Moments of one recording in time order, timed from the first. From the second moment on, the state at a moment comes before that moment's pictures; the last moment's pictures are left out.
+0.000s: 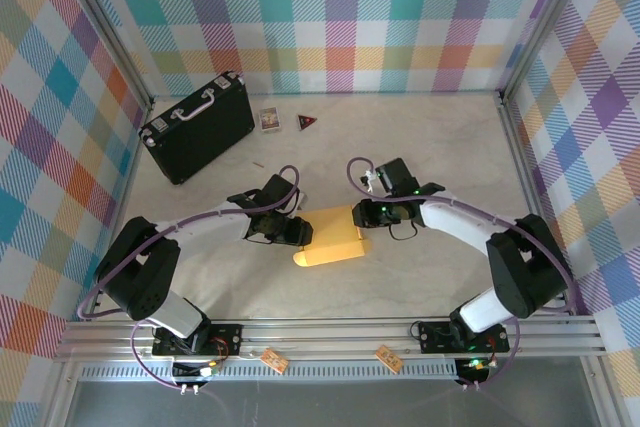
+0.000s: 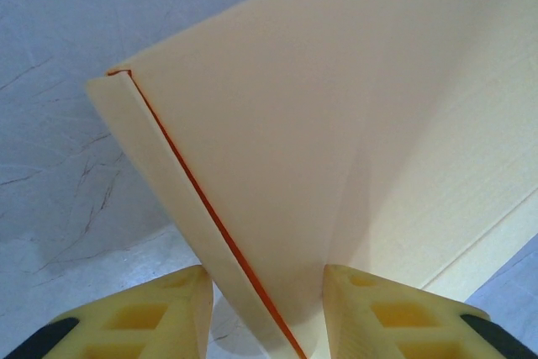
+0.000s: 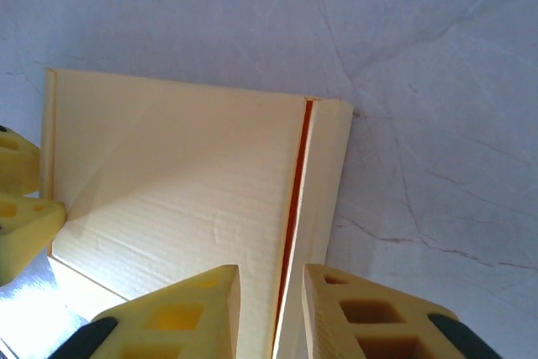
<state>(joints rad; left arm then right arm) -0.64 1.53 0.85 -0.45 0.24 -0.44 0.55 1.51 0.87 -0.39 -0.35 0.36</state>
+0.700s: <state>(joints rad) -0.64 1.54 0.86 -0.45 0.24 -0.43 0.55 1.56 0.85 -0.36 -0.38 0.36</state>
